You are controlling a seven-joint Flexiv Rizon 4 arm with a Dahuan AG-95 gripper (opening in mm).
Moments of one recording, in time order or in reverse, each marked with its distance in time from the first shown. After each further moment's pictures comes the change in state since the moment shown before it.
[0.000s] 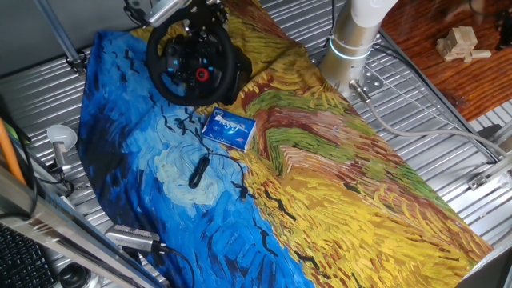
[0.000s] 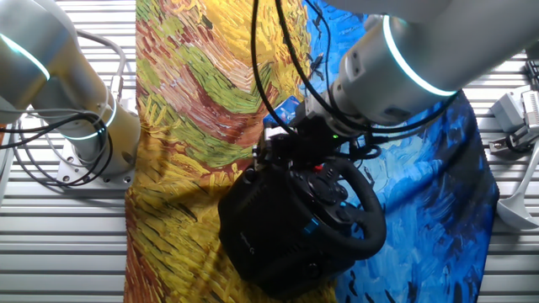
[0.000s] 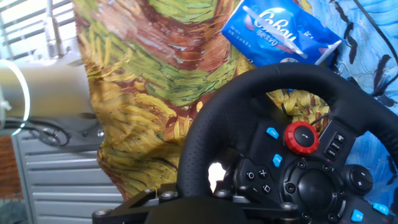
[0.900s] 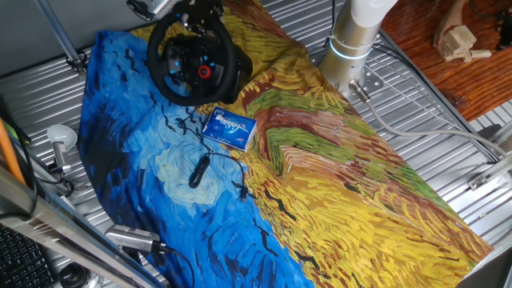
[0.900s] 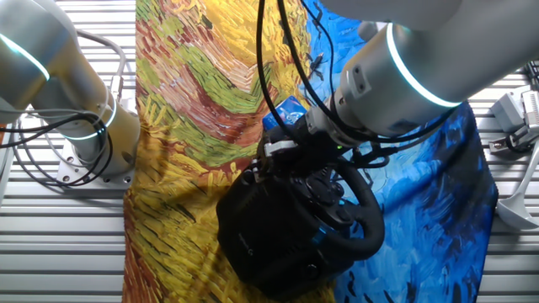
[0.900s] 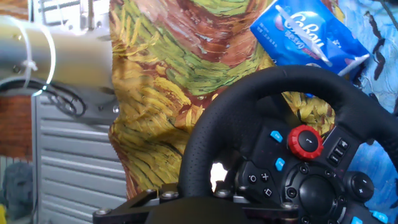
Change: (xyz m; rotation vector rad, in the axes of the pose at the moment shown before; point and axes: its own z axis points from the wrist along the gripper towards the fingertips) arm 0.017 0.005 -0.003 0.007 0.005 -0.131
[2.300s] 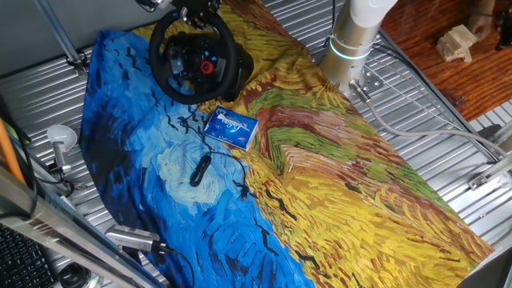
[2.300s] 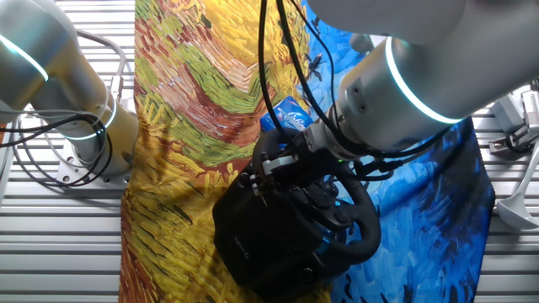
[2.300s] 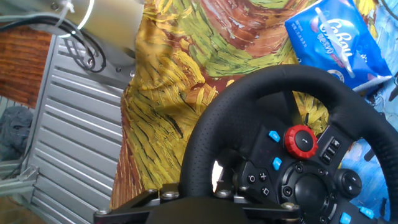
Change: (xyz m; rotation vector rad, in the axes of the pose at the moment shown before) arm 0.016 0.005 -0.001 0.005 0.004 -0.123
